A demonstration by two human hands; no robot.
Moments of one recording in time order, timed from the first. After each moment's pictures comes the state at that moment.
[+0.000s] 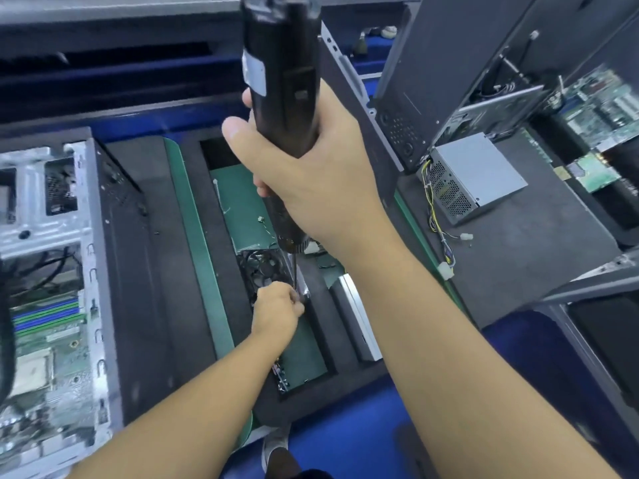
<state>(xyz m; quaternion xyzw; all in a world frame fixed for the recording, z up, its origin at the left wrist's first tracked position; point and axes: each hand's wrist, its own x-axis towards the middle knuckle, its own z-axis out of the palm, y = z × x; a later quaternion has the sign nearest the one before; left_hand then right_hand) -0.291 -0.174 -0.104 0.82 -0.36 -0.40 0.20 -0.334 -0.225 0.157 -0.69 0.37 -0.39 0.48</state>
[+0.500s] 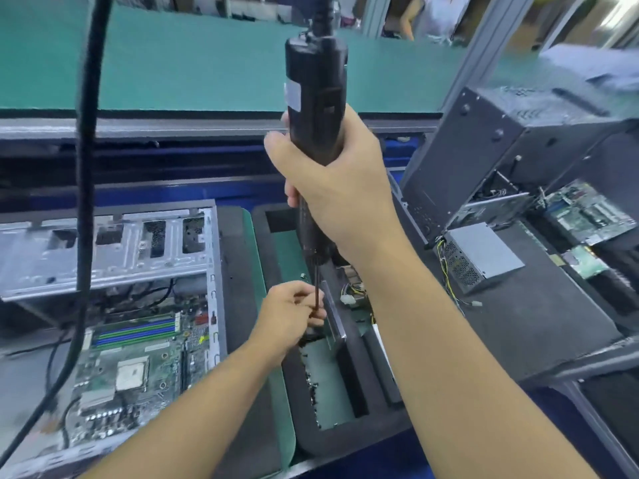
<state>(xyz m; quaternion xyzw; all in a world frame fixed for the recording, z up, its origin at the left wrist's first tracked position) -0.222 -0.128 0.035 0.65 -0.25 -0.49 0.53 -0.275 -0.140 0.267 -0.72 0.26 -0.40 0.50</state>
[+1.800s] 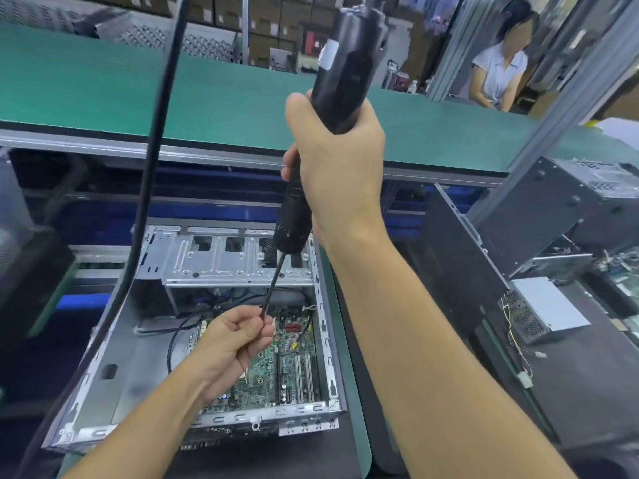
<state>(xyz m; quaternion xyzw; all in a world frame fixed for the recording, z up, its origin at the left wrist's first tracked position) -0.027 0.037 0.028 0.39 -0.06 -0.58 0.71 -0.106 -0.065 0.278 -0.61 0.24 -0.52 0.55</state>
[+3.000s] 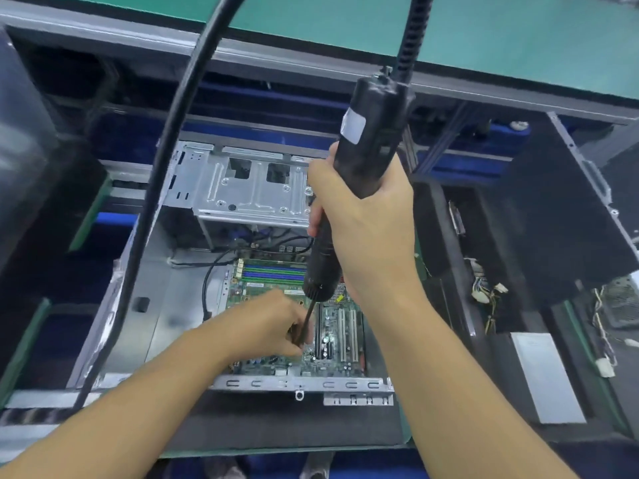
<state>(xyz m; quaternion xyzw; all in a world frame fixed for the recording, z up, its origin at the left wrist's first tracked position) -0.005 0.039 -0.007 0.65 -0.63 -0.39 0.14 -0.097 -0.053 0.139 -0.62 0.28 -0.40 0.61</state>
